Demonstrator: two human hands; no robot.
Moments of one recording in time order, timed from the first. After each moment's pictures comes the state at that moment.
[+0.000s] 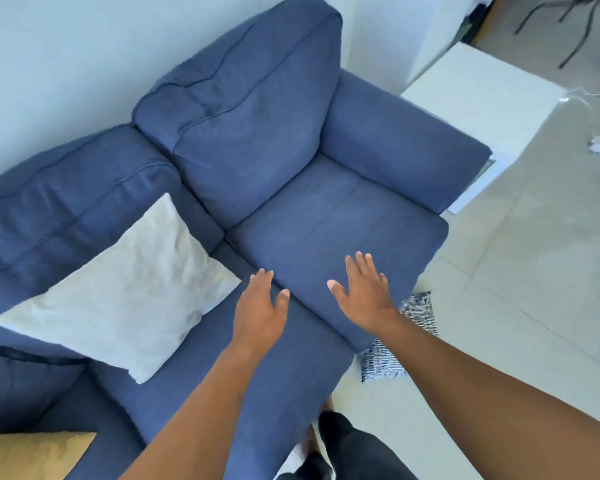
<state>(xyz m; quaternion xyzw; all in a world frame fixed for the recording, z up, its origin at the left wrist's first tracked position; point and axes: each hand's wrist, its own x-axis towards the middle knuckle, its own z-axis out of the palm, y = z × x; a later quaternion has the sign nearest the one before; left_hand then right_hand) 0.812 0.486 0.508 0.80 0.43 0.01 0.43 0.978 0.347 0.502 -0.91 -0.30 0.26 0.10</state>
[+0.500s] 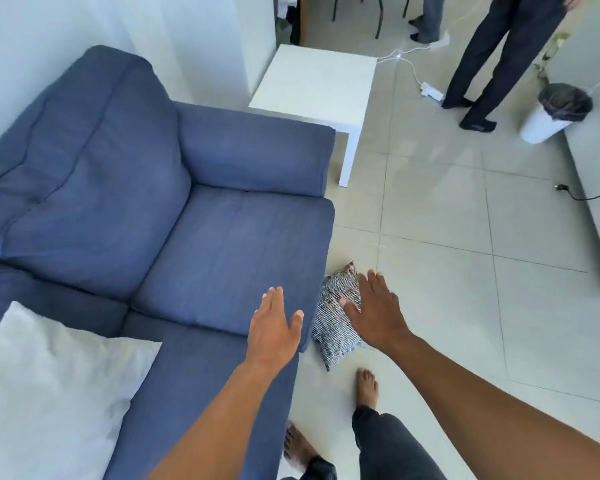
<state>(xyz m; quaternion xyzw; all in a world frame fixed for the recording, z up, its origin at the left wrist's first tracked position) 0.918 0.330 0.509 0.90 0.19 -0.13 0.37 0.998 0.126 0.506 -0.96 -0.07 0.22 0.16</state>
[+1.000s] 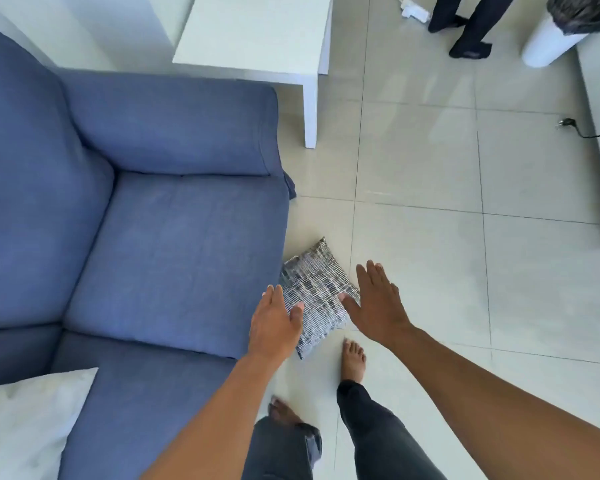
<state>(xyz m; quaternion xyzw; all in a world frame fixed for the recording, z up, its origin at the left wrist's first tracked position) 1.050 0.201 0.420 0.89 0.21 -0.25 0.32 1.109 -0.003 0.425 -0.94 -0.04 0.31 0.17</state>
